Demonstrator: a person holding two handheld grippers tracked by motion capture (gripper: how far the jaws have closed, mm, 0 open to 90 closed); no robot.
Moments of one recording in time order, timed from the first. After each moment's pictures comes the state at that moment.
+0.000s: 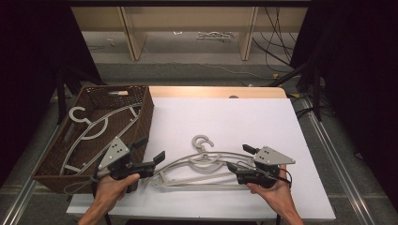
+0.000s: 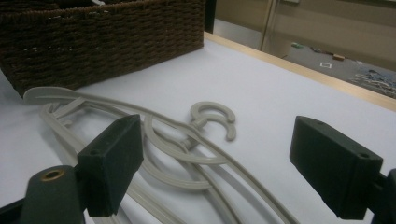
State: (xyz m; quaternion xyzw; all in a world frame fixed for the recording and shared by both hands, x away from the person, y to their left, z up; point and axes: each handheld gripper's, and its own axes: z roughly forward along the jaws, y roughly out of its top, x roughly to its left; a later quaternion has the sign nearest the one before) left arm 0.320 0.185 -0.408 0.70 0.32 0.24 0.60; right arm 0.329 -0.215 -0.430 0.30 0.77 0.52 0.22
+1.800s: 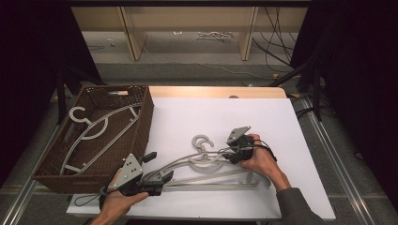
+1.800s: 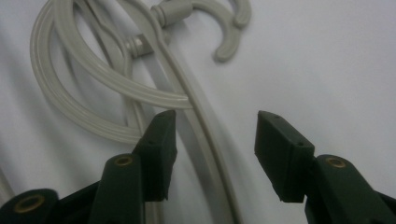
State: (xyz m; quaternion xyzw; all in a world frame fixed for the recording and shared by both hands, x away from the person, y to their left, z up) left arm 0.296 0.166 -0.436 0.74 0.29 0.23 0.56; right arm 0.434 -0.182 -0.464 0.21 0.93 0.27 0.15
